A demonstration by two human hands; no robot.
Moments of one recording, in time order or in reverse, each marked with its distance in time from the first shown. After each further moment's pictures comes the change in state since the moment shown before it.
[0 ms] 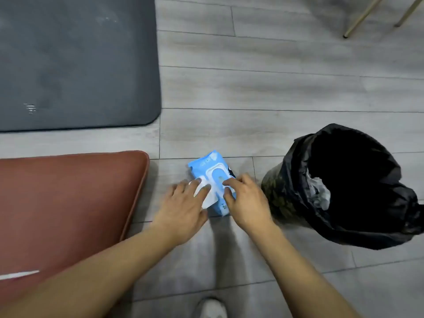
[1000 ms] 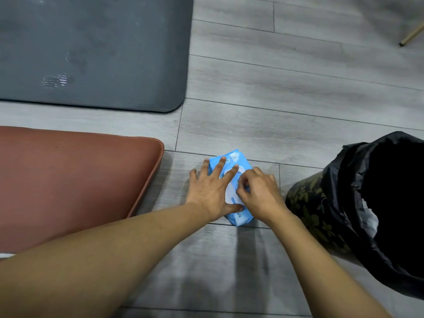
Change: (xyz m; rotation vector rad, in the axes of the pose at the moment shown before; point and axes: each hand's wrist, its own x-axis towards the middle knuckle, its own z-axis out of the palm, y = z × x) left_hand 0.073 -0.003 0.066 -0.085 -0.273 -0.260; right_hand 0.063 0.031 0.053 -0.049 -0.215 -0.189
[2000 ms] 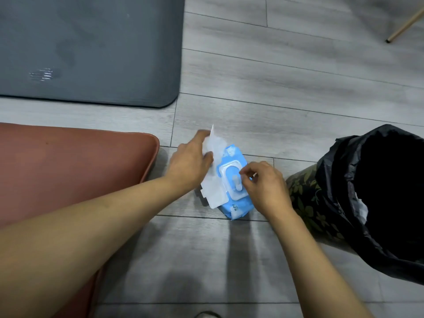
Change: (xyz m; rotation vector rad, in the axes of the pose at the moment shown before) left_hand -0.004 -0.034 -0.062 -0.647 0.299 -0.115; right_hand -0.016 -0.011 -0.022 0.208 0.186 0.201
